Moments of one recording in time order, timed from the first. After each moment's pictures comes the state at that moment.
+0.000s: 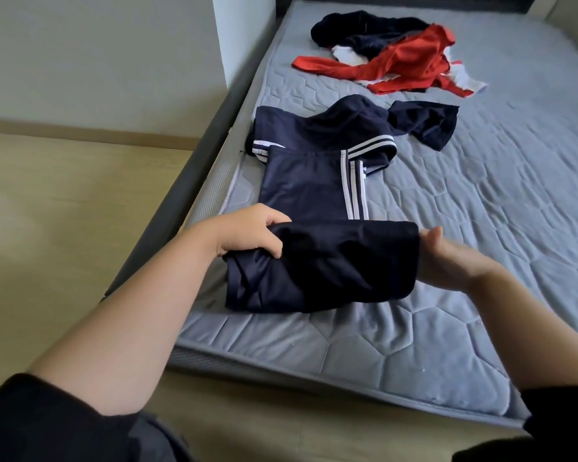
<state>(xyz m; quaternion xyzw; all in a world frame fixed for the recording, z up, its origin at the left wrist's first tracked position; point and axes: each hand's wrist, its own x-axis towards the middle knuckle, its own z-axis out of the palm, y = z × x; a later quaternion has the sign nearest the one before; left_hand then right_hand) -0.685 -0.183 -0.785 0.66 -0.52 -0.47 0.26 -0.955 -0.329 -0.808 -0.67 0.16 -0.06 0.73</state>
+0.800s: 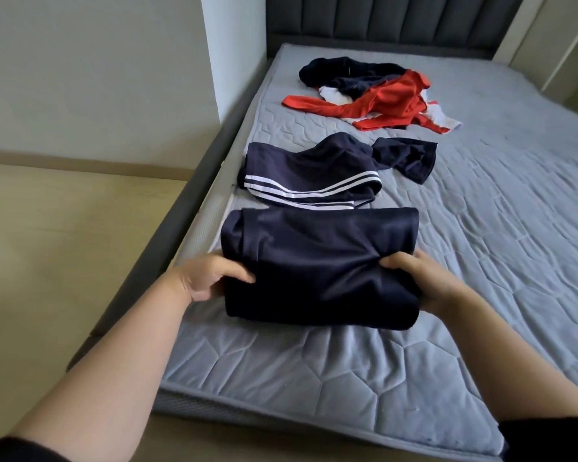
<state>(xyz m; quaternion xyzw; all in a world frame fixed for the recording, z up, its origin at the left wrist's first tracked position) -0.661 -0.167 -0.810 0.54 -0.32 -0.60 0.50 -0.937 -0.332 -0.803 -0.54 0.35 -0.23 0.73</state>
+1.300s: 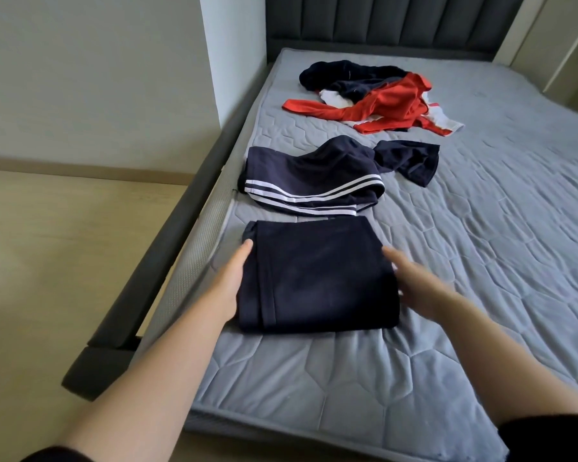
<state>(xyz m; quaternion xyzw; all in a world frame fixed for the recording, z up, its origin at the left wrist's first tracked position) -0.676 -0.205 -0.859 0.61 -0.09 -0.51 0.61 -0.928 -0.363 -0.845 -0.56 0.48 -0.16 0.66</state>
